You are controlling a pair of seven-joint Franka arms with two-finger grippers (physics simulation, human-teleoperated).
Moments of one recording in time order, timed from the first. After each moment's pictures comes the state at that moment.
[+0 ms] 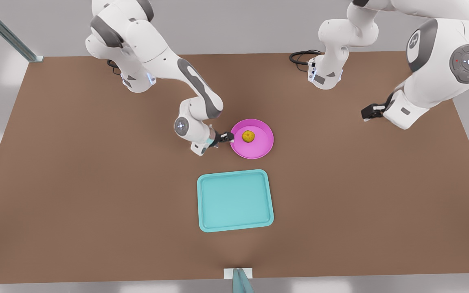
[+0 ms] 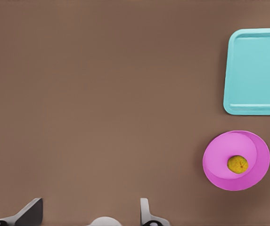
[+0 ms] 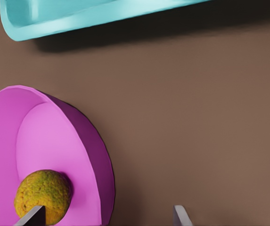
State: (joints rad) left arm -0.11 0.17 -0.04 -1.23 0.02 1.19 -0.22; right arm 0.75 0.53 0.05 -2.01 0.95 2.60 -0.14
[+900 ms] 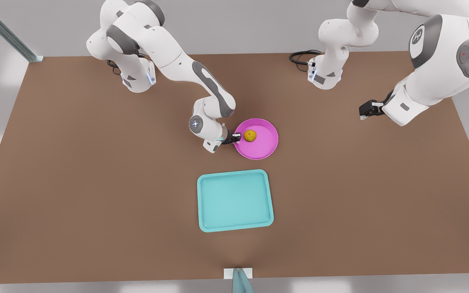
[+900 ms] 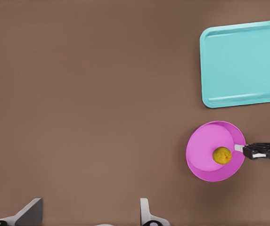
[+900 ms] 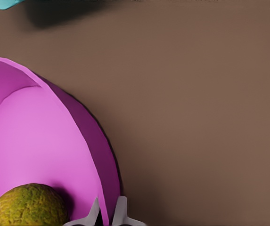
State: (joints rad) left arm -0.12 0.17 -0.04 -1.21 -0.03 1.21 -0.13; right arm 0.83 0.63 0.05 -1.92 1.02 2.66 -0.09
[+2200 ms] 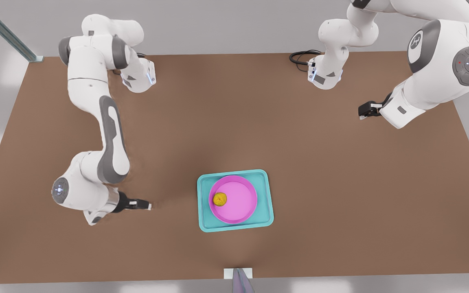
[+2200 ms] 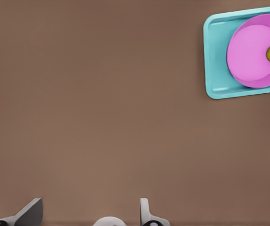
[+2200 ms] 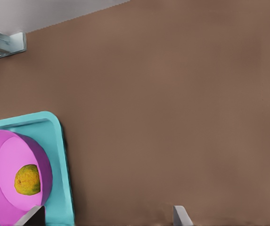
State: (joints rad) left arm -0.12 0.18 -0.04 -1.21 -0.03 1.18 -0.11; right arm 0.23 0.72 -0.28 -1.15 0.45 1.81 -0.05
